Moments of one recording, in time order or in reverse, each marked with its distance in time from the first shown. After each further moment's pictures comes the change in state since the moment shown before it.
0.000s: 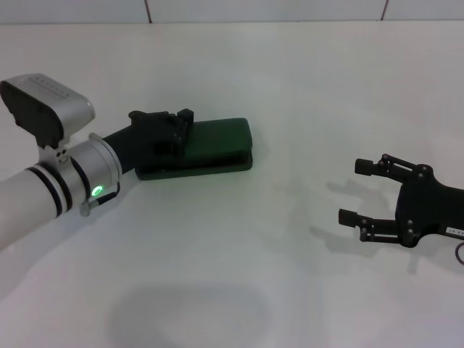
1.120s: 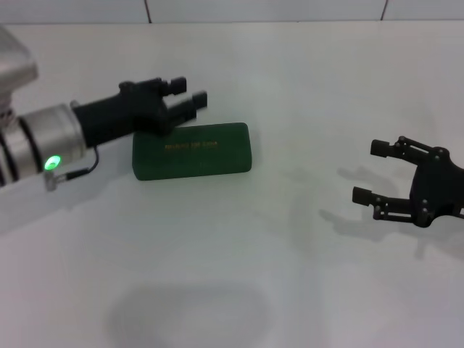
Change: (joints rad) left arm 0.009 0.103 -0.129 0.152 0.291 0.309 -0.325; right arm 0.004 -0.017 0.061 -0.009 -0.008 -0.003 0.041
